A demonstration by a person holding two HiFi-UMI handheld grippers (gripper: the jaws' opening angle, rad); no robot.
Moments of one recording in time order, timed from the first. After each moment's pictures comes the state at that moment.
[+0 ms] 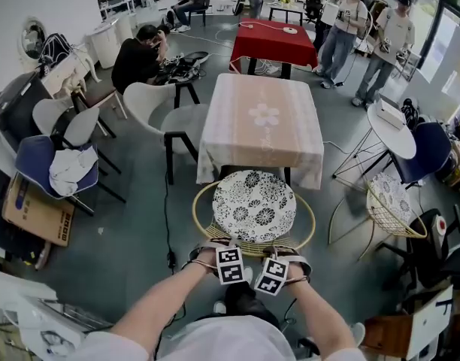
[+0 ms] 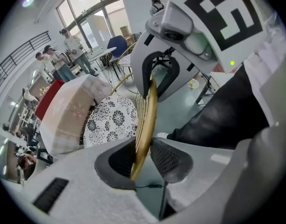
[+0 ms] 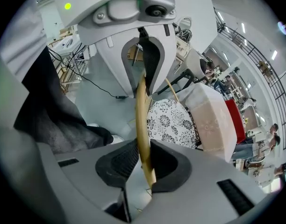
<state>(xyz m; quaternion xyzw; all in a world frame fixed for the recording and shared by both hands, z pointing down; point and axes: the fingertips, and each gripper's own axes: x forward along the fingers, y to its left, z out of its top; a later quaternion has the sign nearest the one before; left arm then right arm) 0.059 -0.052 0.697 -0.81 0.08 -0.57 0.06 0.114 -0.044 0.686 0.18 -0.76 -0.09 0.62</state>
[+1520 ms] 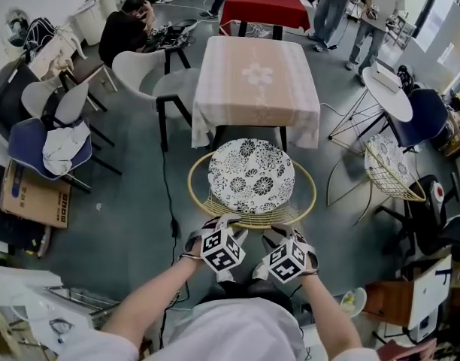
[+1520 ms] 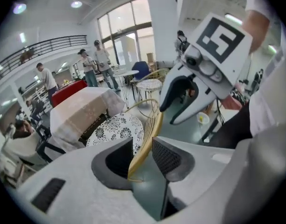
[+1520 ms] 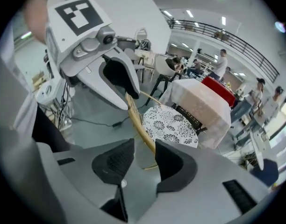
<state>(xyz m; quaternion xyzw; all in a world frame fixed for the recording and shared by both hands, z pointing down) 0.066 0.001 0.633 -0.89 0.20 -0.41 -0.02 0.120 0.021 0.634 0.33 -0.81 0.07 0.48</state>
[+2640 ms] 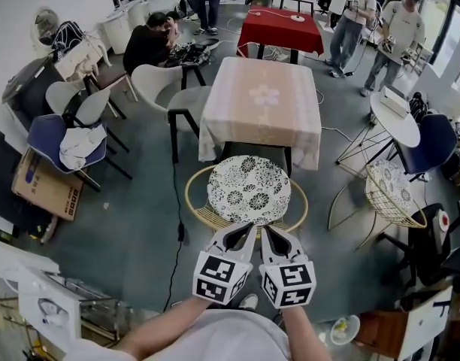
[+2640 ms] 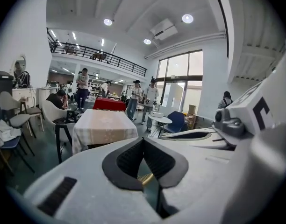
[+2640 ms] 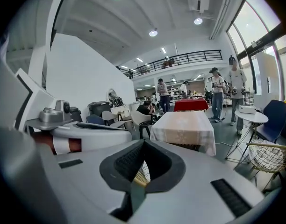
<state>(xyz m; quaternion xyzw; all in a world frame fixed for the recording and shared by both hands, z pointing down) 0.131 0.013 0.443 -0.87 0.45 -0.09 -0.16 0.159 0.016 0.448 0.49 -0.85 0.14 0.13</state>
